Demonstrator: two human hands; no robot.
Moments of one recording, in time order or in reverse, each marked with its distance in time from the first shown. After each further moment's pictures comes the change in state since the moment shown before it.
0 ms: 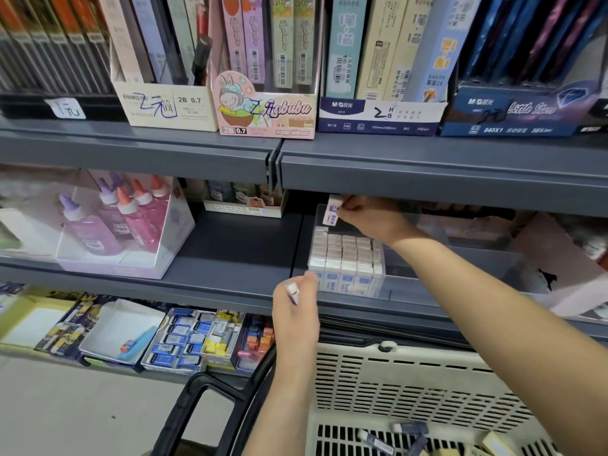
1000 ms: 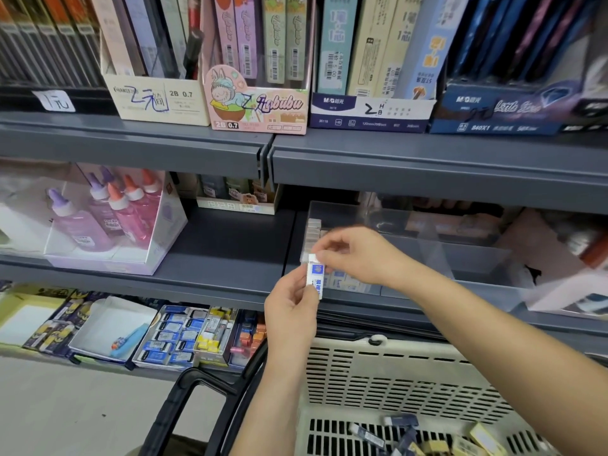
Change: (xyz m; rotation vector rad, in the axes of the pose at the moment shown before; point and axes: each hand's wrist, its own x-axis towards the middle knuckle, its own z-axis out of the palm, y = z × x) left_hand -0.003 -0.007 -0.002 0.143 -0.084 0.258; right_hand -0.075 -0.027 0.001 0.148 -0.244 -0.125
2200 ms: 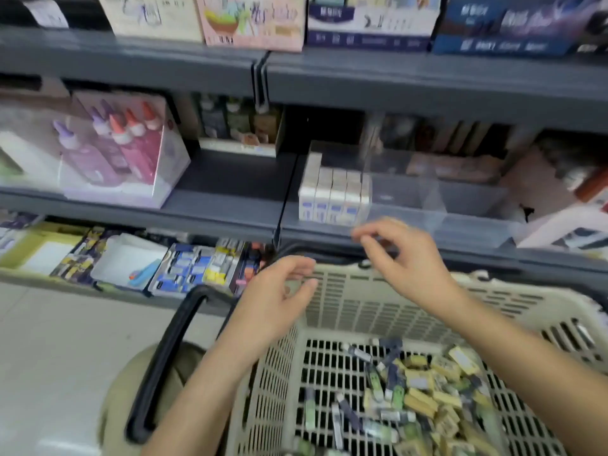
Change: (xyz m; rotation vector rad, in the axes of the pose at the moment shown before) left_hand -0.060 0.000 -0.055 0.548 -0.383 0.089; right_hand -0.102 0.053 0.032 -0.077 0.333 -0.267
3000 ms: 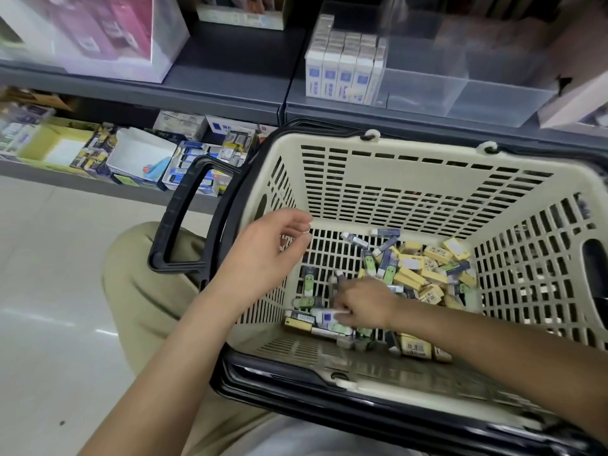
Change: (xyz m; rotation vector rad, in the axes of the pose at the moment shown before) left_hand -0.108 -0.016 0.017 0.169 -0.050 -0.044; right_hand -0.195 0.040 0.121 -0.430 -1.047 -0.053
